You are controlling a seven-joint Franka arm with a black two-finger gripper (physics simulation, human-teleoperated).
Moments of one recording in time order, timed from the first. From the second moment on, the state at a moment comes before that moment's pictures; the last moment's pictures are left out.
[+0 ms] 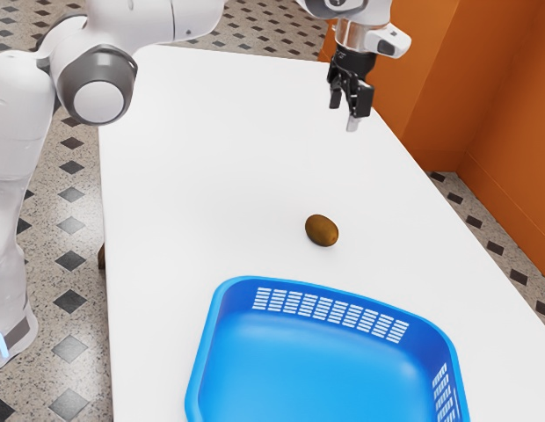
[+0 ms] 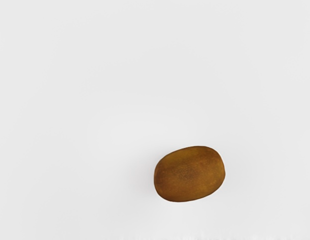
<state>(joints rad) -0.08 0.29 0.20 -1.08 -0.09 1.47 0.08</state>
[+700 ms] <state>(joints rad) -0.03 0.45 0.12 -1.18 -0.16 1.46 0.40</state>
